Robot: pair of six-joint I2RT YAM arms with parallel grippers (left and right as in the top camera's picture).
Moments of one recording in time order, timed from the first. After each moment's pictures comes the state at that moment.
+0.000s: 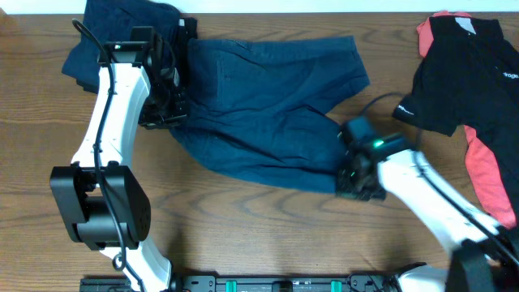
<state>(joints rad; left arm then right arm) -0.01 1.89 1.67 -1.35 0.13 -0.15 0.34 1.48 0.96 -1.03 -0.06 0.51</state>
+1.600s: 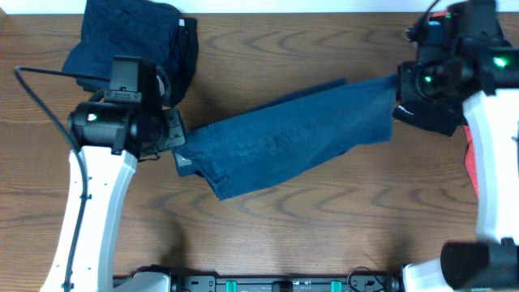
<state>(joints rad) -0.10 1.38 1.43 -1.26 0.00 -0.34 0.01 1.65 1.78 -1.23 -0.15 -0.03</state>
